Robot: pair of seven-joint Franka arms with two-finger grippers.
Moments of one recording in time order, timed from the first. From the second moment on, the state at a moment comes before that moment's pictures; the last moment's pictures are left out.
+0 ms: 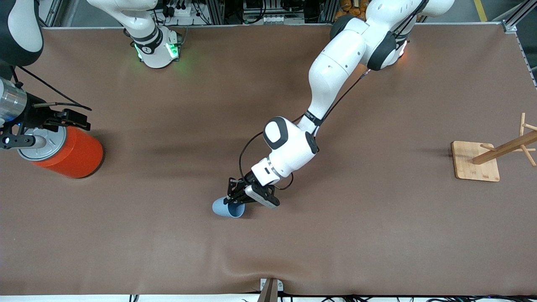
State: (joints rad) left arm -0.78 1.29 0.03 -0.70 -1.24 2.84 0.36; right arm -0.07 0.07 0.03 -1.67 0.04 1.61 -0.05
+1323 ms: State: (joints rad) left arm -0.72 0.45 0.19 -1.77 -0.93 2.64 0.28; right arm -0.07 0.06 0.03 -1.65 0.04 1.61 -0.05
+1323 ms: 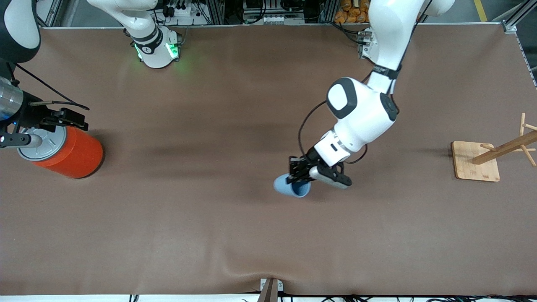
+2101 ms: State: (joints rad) left arm -0.68 0.37 0.18 -2.14 -0.64 2.85 0.29; right arm -0.08 0.06 0.01 -1.58 0.04 1.59 -0.05
